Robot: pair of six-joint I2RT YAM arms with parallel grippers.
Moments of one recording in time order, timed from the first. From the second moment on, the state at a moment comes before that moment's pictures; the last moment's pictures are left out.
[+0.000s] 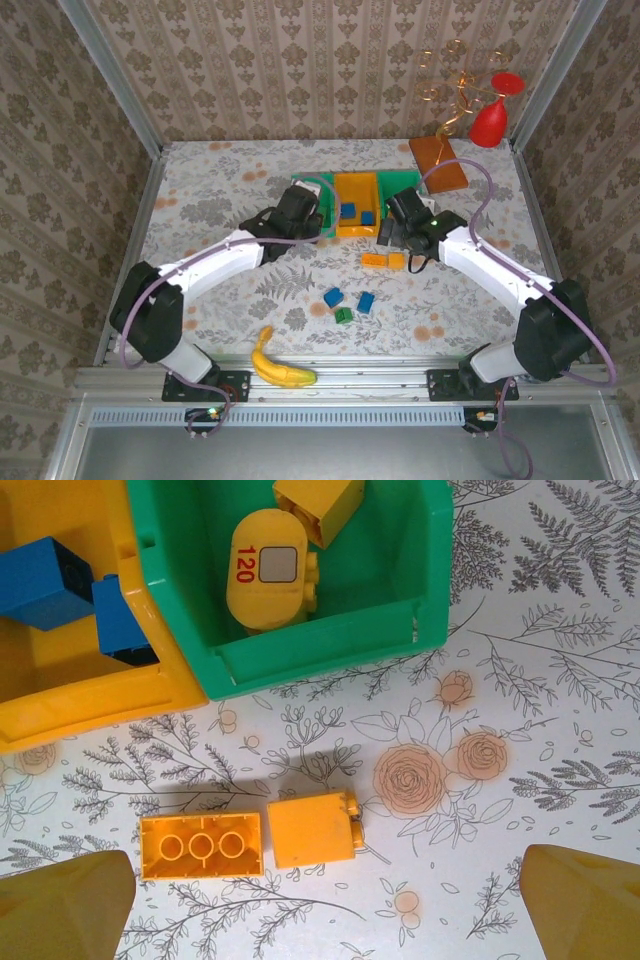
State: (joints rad) left arm -0.74 1.57 1.12 -0.28 -0.24 -0.23; right arm 0.49 1.42 1.08 -0.75 0.33 0.69
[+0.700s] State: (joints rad) left arm -0.63 1.88 1.39 -0.28 -0.19 -0.17; right arm 0.55 1.42 1.08 -0.76 0.33 0.72
